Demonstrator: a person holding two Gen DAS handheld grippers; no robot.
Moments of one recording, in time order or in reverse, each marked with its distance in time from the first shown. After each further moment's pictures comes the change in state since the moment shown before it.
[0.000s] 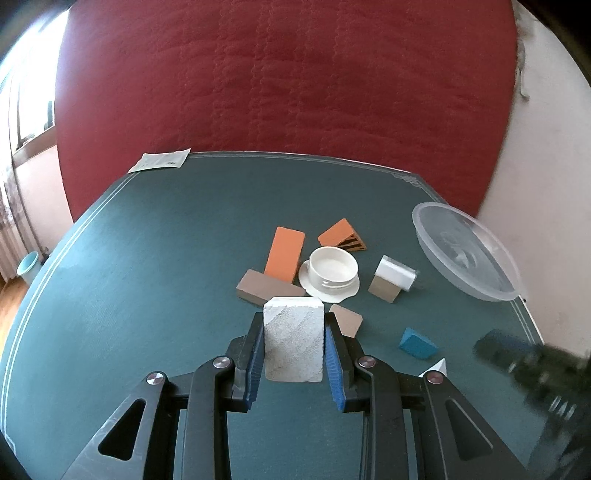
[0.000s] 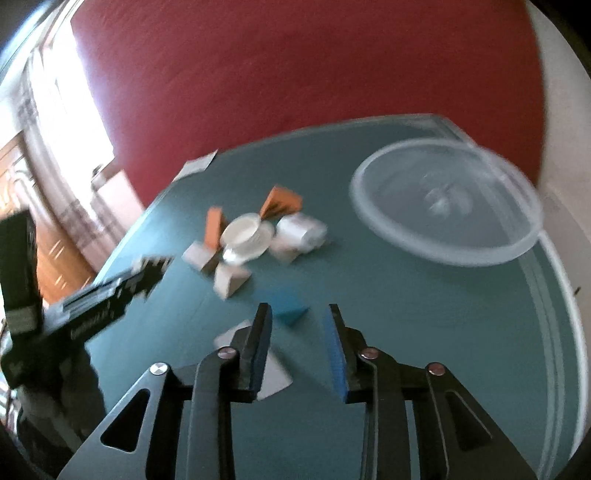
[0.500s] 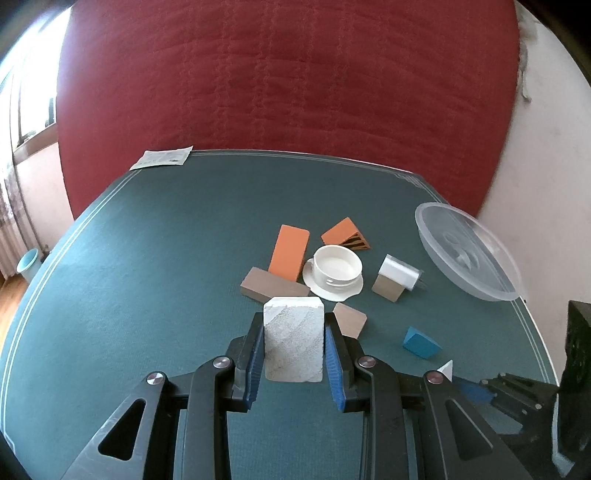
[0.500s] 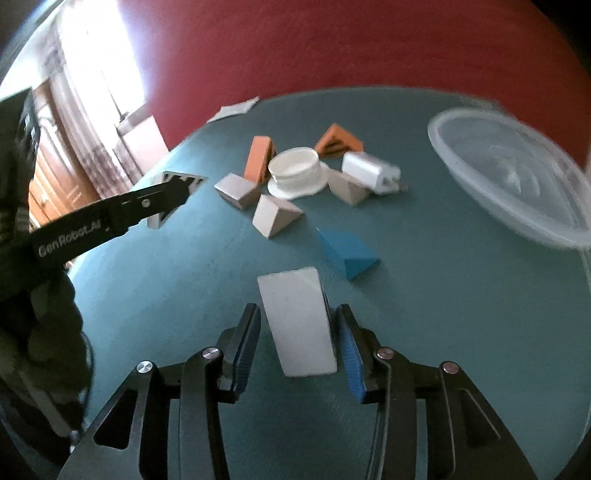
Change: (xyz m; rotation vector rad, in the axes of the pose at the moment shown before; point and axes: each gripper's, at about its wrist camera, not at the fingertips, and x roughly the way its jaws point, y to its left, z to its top) left arm -0.002 0.004 -0.002 -0.005 0.003 -0.003; right arm 0.046 0.041 -0.033 -0.174 0.114 0.042
